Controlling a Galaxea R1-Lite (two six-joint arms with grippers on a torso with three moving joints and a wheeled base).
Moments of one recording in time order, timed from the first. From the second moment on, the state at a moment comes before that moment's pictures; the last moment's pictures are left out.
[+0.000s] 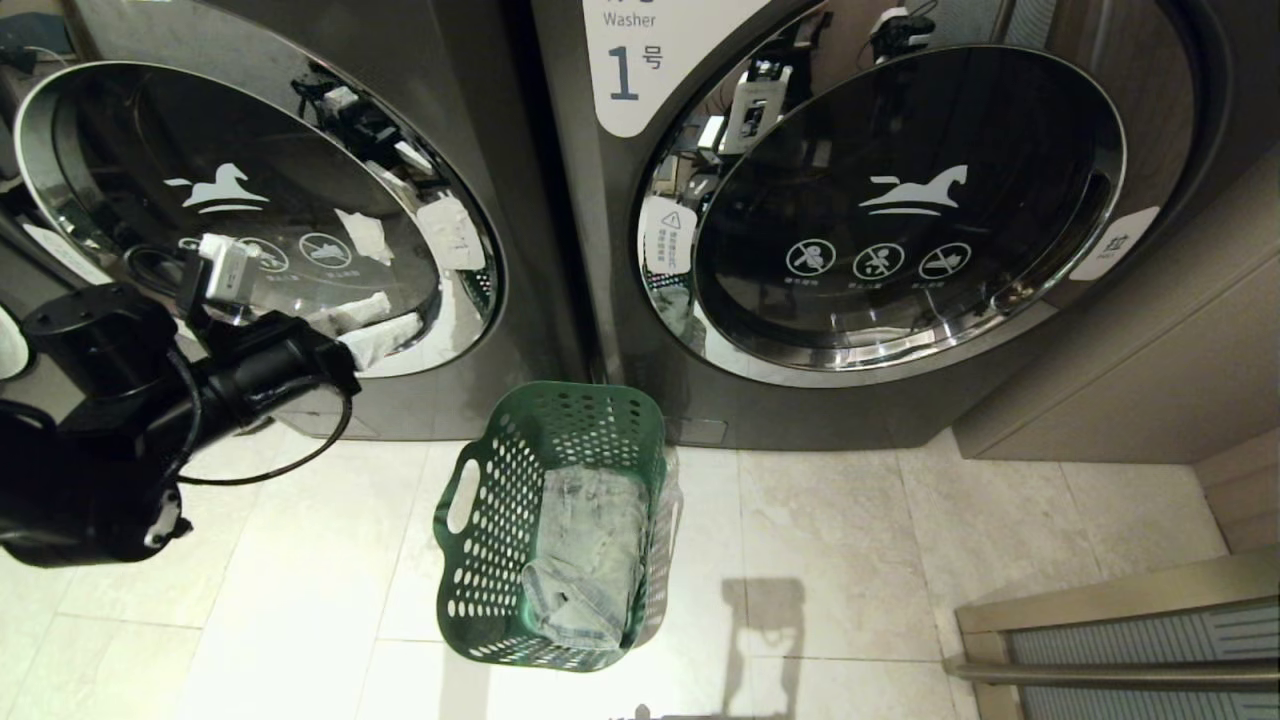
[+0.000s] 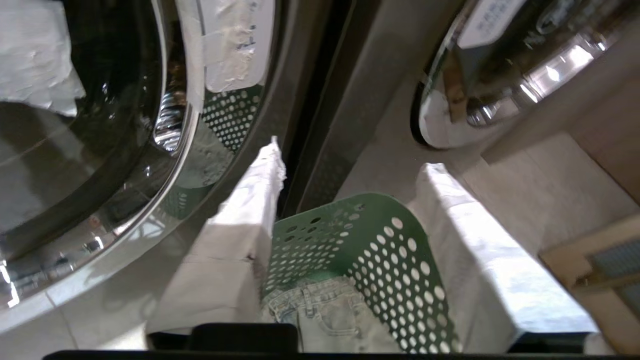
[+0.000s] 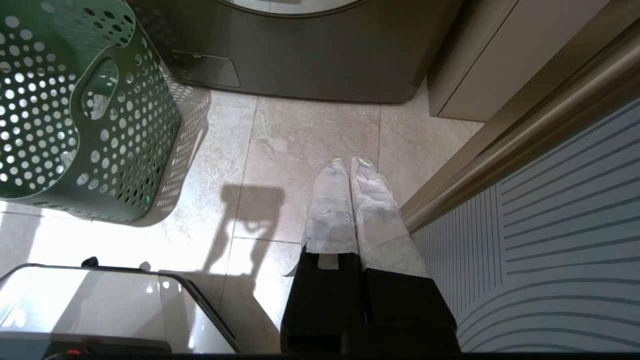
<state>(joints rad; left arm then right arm) 0.07 1.90 -0.85 -1.26 -0.74 -0.06 0.00 0.00 0.00 0.00 0.03 -0.05</state>
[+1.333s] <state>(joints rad) 0.12 2.14 -1.20 -1.27 -0.86 0.05 0.00 0.00 0.00 0.00 0.03 -0.05</state>
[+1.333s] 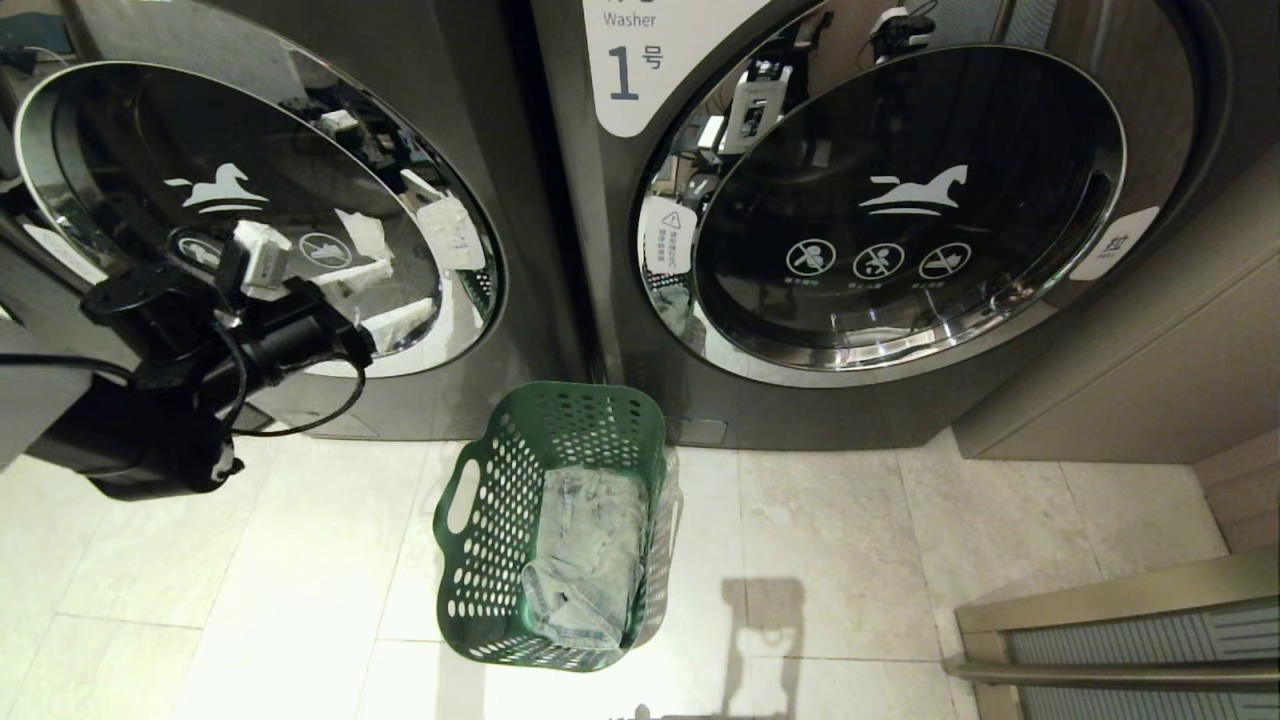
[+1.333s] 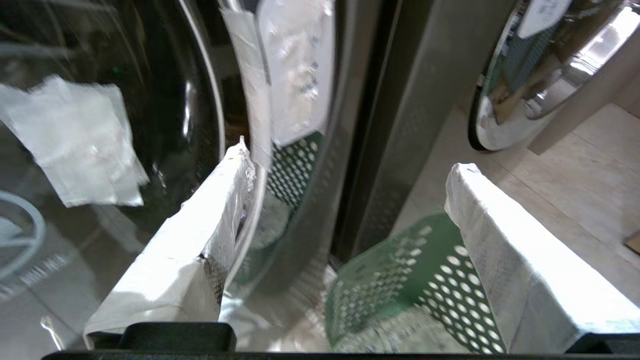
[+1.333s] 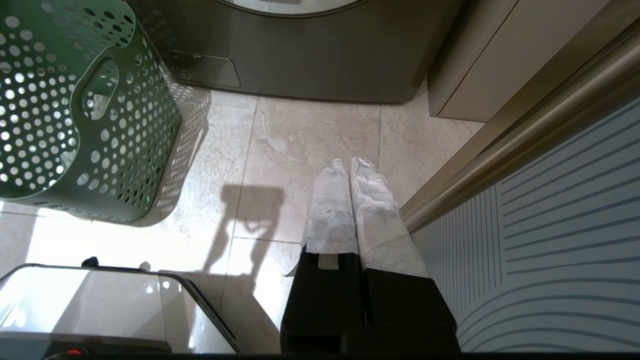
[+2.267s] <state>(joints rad) 0.08 2.21 -1.36 -1.22 -0.82 0.03 0.00 0.00 0.00 0.00 0.03 -0.05</state>
